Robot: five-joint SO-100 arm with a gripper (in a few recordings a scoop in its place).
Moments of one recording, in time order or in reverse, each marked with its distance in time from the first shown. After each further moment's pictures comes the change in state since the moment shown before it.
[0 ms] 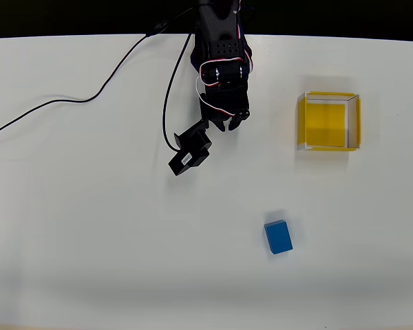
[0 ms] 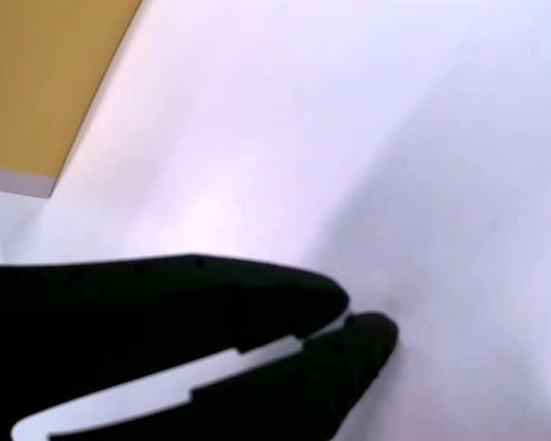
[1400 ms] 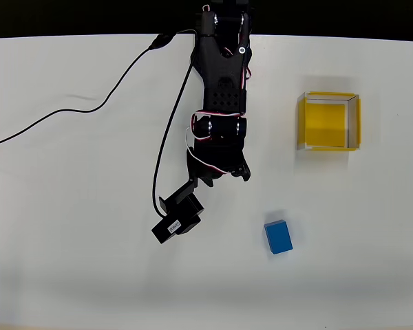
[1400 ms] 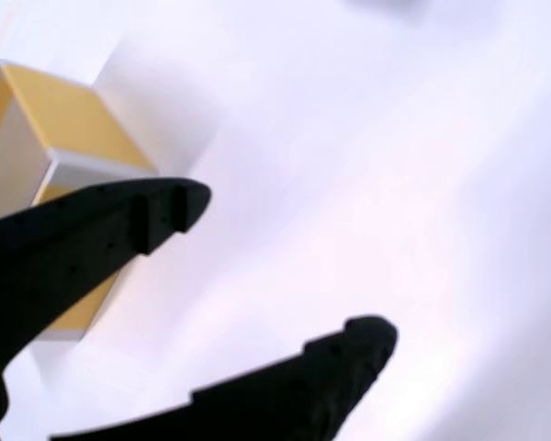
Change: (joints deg) arm 7.5 -76.0 -65.5 -13.7 -11.3
